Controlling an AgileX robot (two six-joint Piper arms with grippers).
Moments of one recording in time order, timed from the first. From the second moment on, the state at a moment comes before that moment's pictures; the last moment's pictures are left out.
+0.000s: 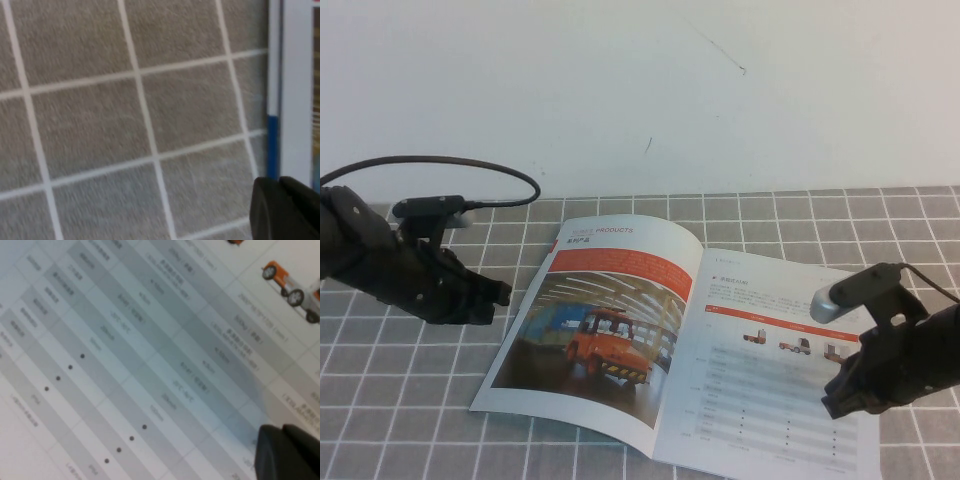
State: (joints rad) right arm 0.29 1.78 -0.81 0.76 0.40 -0.94; left arm -0.02 1.87 -1.15 -0.59 0.58 0.52
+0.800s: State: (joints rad) right arm 0.29 1.80 -0.81 0.77 0.39 -0.95; left arm -0.02 1.98 -1.21 -0.60 0.52 0.54
